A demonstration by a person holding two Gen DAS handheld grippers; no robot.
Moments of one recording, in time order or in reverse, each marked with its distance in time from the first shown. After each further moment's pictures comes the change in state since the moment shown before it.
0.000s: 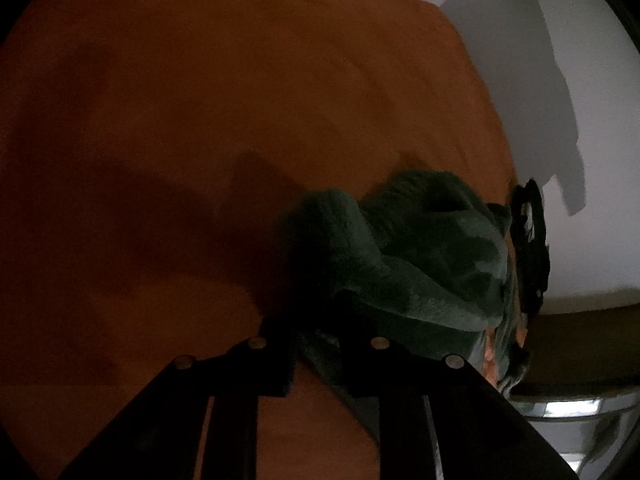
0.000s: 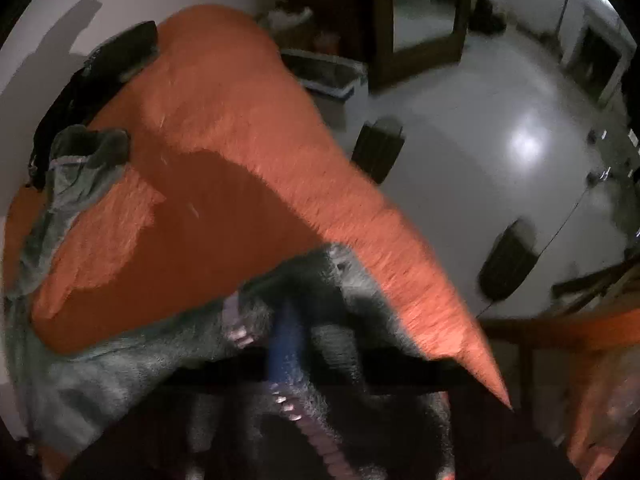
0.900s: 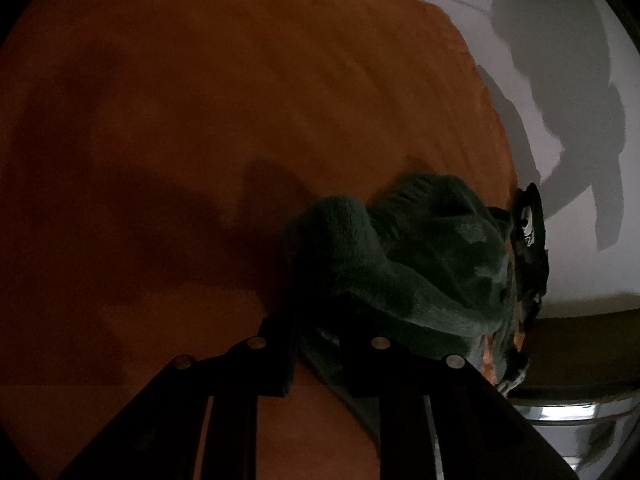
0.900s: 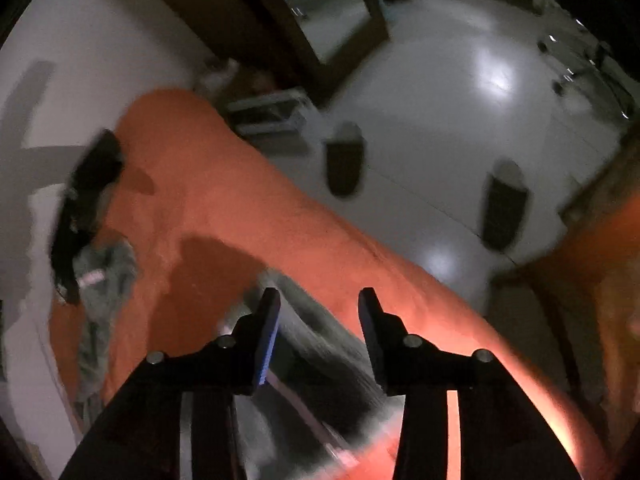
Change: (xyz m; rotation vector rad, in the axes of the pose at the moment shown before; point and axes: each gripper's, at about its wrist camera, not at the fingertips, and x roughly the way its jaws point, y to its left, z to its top) left arm 0.003 0.007 0.003 -0.018 0.012 -0.004; right arm -0.060 -0.095 -0.010 0.335 -0.014 0.056
